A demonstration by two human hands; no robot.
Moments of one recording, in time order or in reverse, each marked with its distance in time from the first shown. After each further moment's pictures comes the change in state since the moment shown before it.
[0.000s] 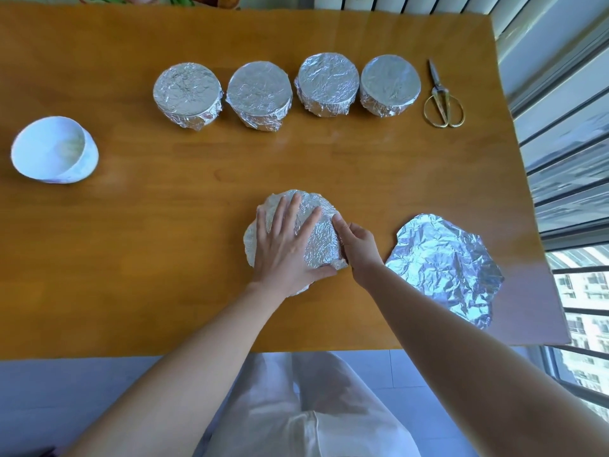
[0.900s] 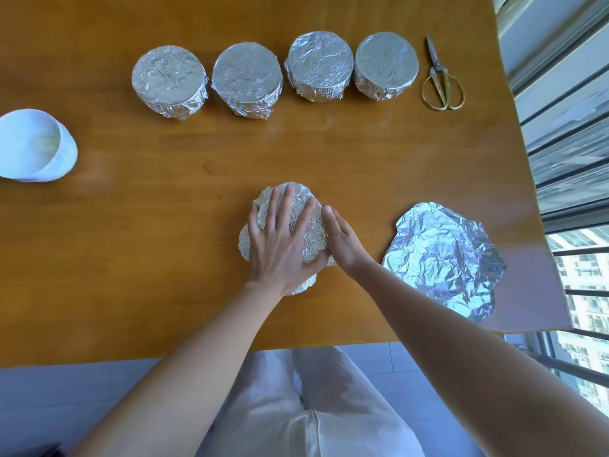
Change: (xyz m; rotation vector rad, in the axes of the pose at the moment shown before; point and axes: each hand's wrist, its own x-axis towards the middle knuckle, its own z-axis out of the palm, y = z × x) left_hand 0.000 0.002 0.006 0.074 0.081 -0.010; right_hand -0.004 0.002 0.019 -0.178 -0.197 -0.202
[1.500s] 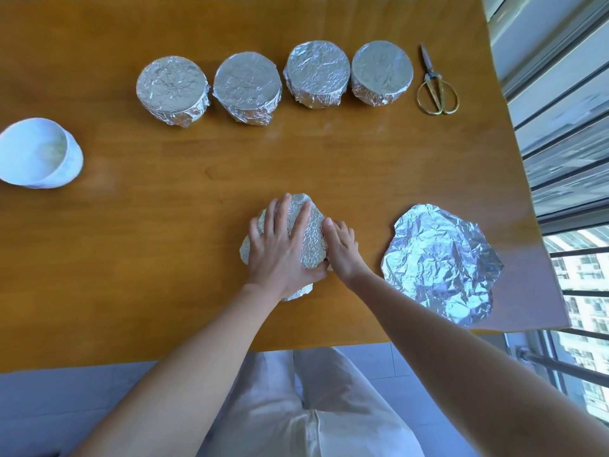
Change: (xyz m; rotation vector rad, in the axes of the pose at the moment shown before) left_hand -0.002 0.000 -0.012 0.003 -0.144 -0.026; right_hand -0.013 0.004 0.003 -0.249 0.079 0.093
